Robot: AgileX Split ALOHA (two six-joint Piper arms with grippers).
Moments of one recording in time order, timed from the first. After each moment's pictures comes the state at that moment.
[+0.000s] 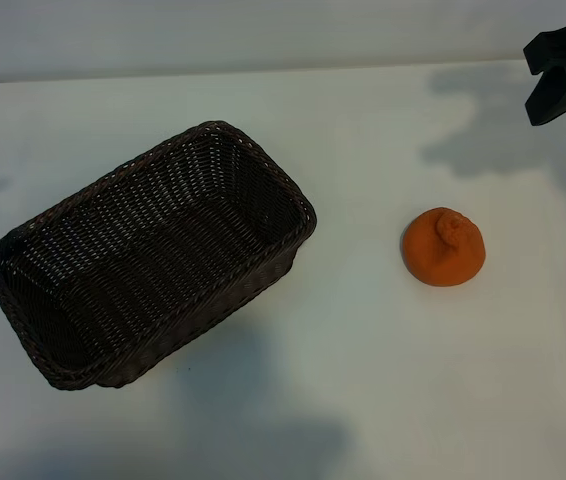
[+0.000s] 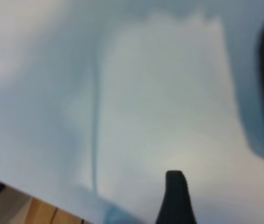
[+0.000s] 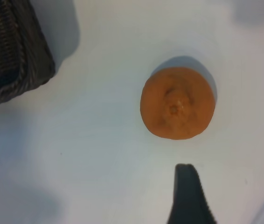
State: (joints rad) left arm -0.03 1.23 -0.91 0.17 1.13 -0.58; right arm -0.01 1.55 -1.44 0.31 1.22 -0.14
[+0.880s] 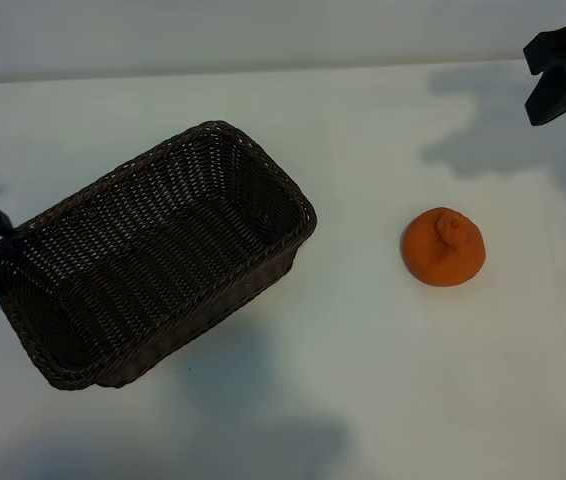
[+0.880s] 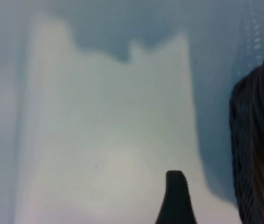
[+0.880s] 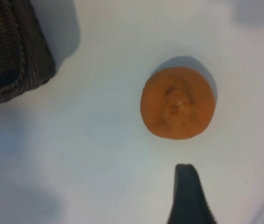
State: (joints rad) left arm 0.13 1.36 -0.76 -0.11 0.75 -0.36; right arm -0.01 1.55 -1.44 0.31 1.22 -0.14
